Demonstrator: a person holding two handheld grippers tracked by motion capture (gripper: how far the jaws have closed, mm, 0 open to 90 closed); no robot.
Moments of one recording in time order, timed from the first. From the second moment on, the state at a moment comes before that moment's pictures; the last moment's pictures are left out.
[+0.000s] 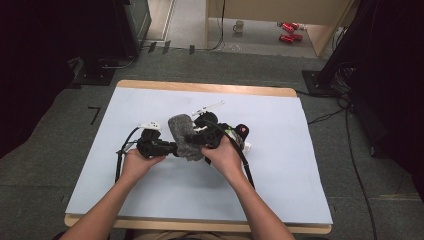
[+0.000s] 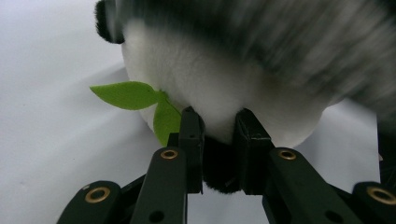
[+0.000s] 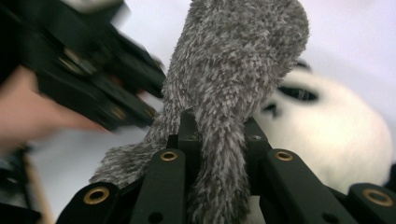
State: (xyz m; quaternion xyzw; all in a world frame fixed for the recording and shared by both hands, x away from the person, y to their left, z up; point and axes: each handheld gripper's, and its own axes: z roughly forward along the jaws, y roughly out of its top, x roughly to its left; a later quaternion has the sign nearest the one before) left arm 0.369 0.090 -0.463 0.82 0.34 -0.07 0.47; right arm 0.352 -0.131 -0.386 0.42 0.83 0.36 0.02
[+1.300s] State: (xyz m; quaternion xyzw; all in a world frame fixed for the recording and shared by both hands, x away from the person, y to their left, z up) left arm 0.370 0.090 -0.462 0.82 0.33 -0.07 0.47; right arm 0.342 -0.133 -0.372 0.42 0.83 0.37 0.04
